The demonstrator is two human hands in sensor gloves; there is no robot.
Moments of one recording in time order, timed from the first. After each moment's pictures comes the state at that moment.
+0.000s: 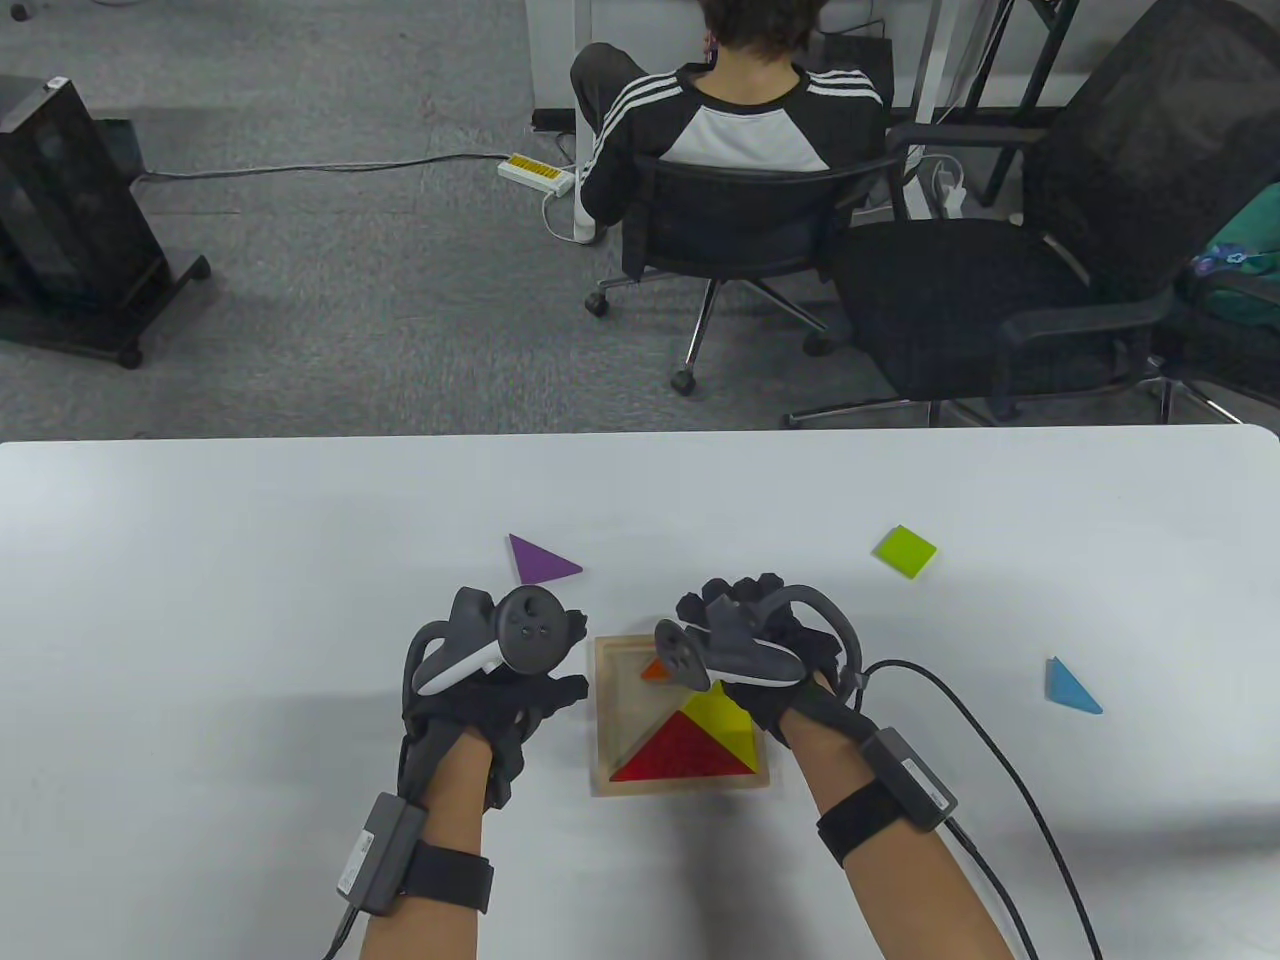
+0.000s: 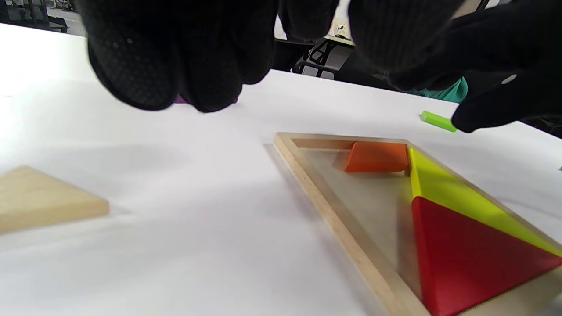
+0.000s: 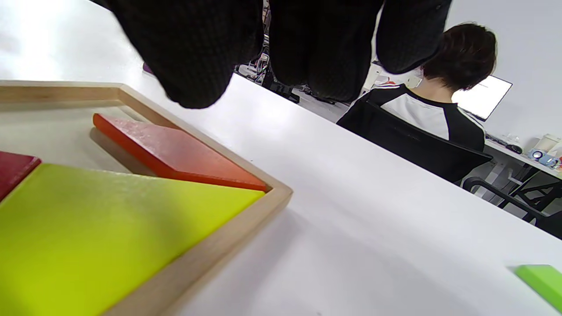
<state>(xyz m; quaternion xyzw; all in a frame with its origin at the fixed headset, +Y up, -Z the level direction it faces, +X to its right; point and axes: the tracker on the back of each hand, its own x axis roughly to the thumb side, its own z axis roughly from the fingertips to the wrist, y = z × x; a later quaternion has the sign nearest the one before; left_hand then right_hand) -0.157 -0.695 -0.370 -0.16 -0.18 0.09 0.97 0.060 -0.707 -0.374 -0.18 -0.02 -0.97 0.16</state>
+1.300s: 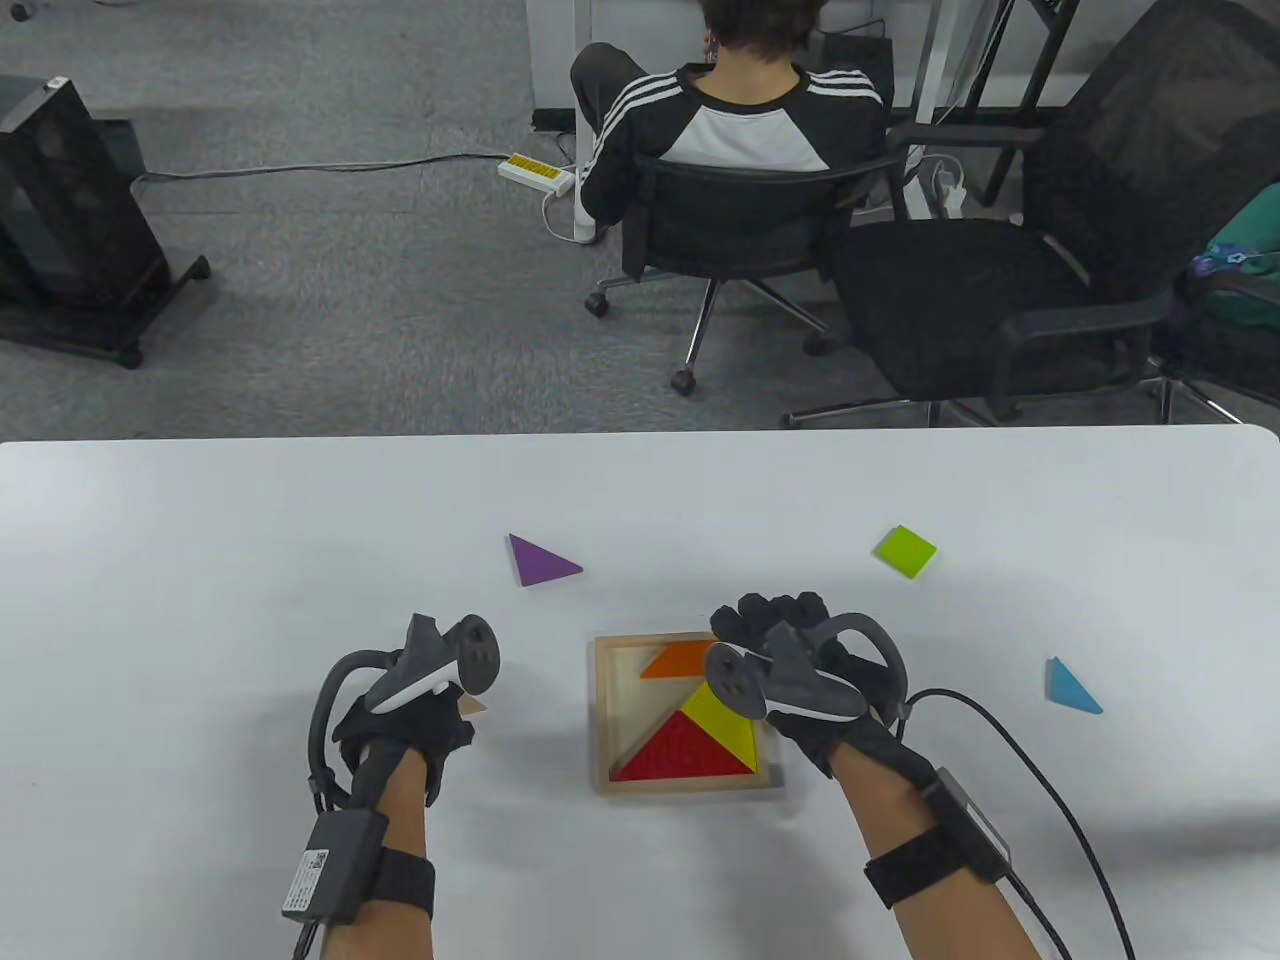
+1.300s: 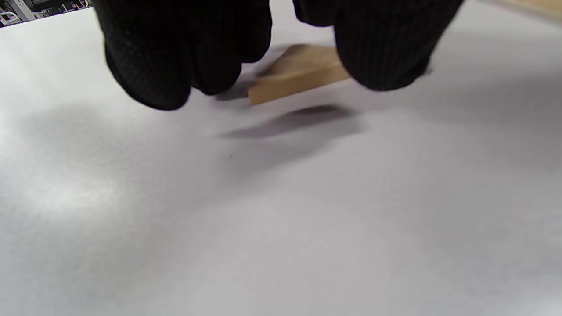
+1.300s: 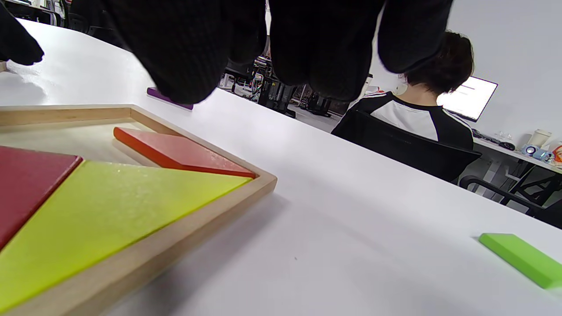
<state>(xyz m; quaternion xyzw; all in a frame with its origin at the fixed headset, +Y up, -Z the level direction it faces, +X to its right) -0.224 -0.748 -0.370 -0.26 -0.04 -0.09 0.96 0.093 -0.714 -0.352 -0.17 0.00 -0.98 0.12</state>
